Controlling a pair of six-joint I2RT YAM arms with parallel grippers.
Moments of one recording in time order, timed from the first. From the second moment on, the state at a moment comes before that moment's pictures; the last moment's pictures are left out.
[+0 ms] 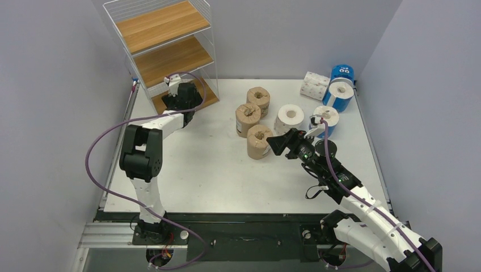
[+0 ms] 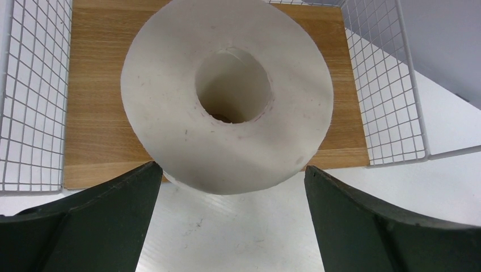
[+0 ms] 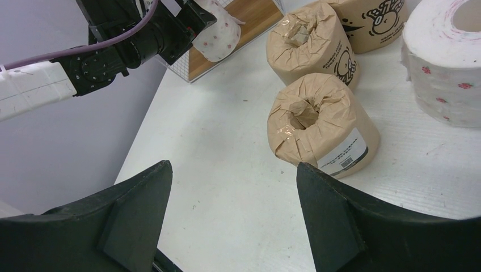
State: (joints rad) left arm -0.24 1.97 1.34 0.08 -0.52 -0.53; right arm 0.55 0.79 0.59 0.03 -0.03 0.66
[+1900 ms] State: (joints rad) left arm -0.18 1.26 1.15 -0.16 -0.66 -0.29; right arm 0.54 0.75 0.58 0.01 -0.06 0.64
